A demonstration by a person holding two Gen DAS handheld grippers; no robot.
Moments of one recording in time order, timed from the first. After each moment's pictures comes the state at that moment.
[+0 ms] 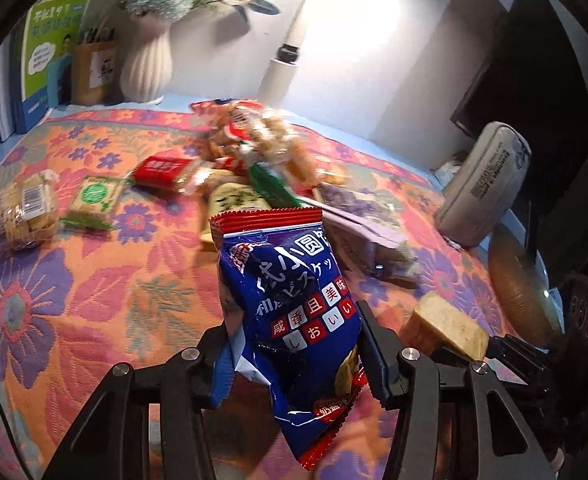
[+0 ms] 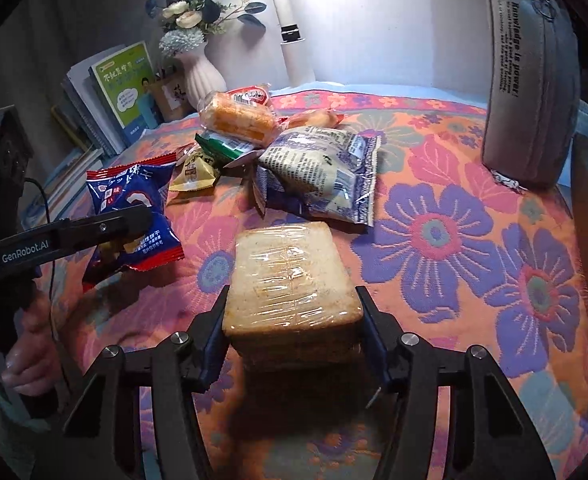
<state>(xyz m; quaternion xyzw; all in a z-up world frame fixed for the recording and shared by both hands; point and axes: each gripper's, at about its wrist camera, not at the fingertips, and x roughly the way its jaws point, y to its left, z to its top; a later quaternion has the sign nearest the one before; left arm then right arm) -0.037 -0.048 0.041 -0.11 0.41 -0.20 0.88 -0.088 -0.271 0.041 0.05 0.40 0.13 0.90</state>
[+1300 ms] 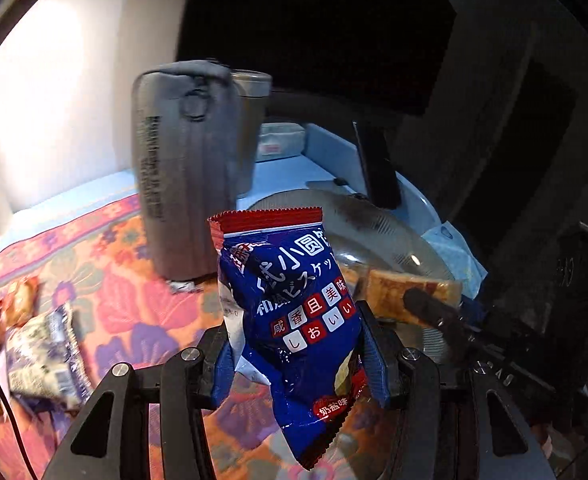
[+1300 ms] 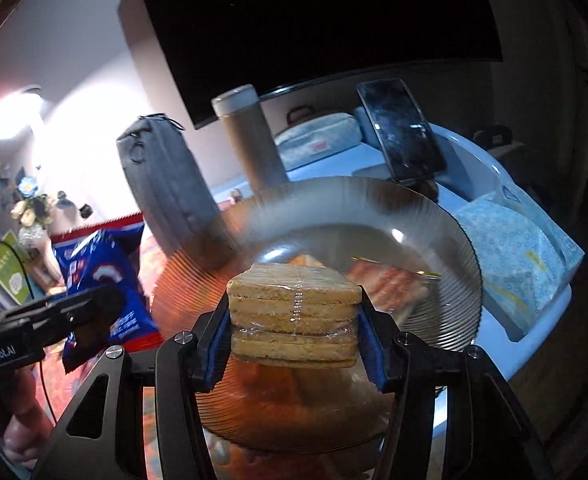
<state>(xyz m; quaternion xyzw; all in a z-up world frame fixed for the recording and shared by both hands) -0.056 -0.359 0.124 0.05 0.37 -0.42 0.83 -0.165 -0.520 0.098 0.19 0.28 -0.14 0.93</state>
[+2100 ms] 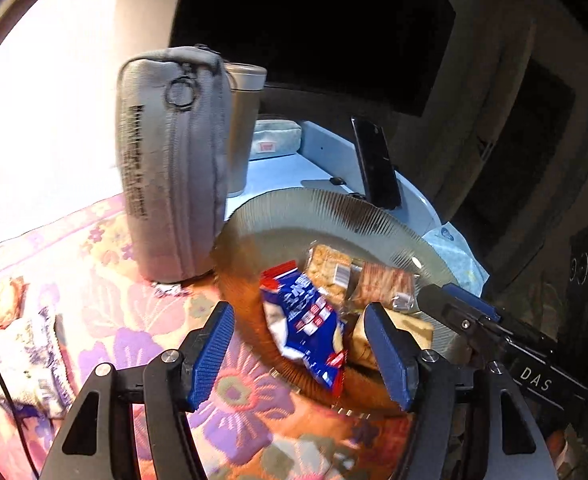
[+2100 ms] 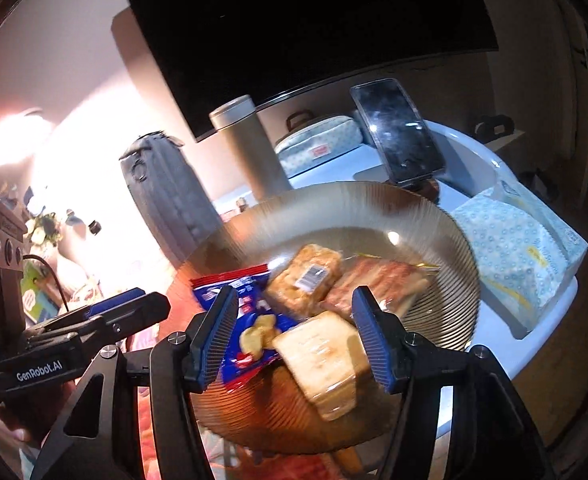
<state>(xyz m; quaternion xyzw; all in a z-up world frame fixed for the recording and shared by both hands) -0.052 -0.359 0.113 0.03 0.38 -0.42 0.83 -0.169 -0.520 0.109 0.21 0.27 -0.11 0.93</state>
